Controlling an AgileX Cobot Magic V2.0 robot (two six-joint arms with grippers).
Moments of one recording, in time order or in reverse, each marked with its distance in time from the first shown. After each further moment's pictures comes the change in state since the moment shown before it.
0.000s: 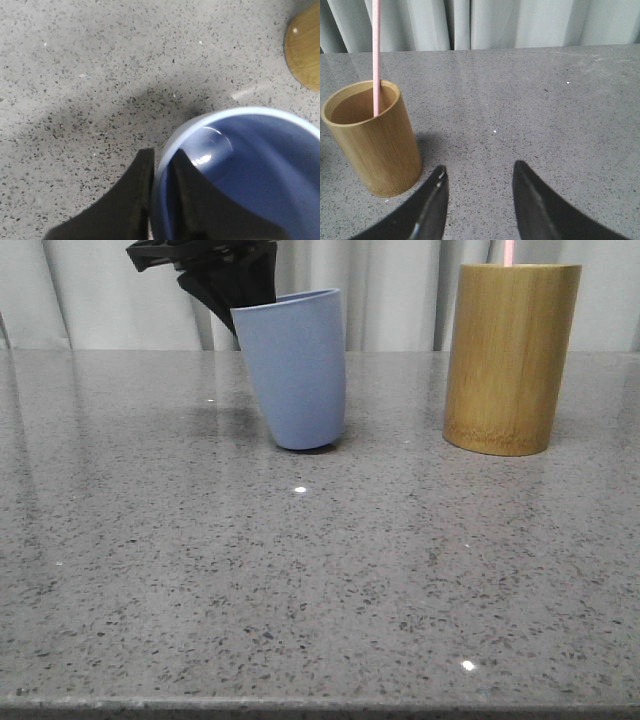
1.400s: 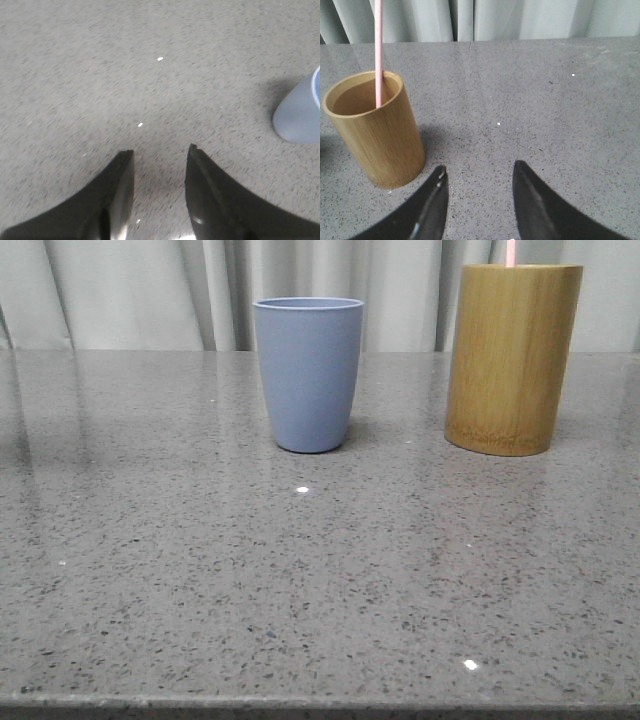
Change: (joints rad) left arm 0.290 -0.652 0.473 0.108 -0.114 -0.086; right arm 0.011 0.029 -0.008 0.002 0.024 0.000
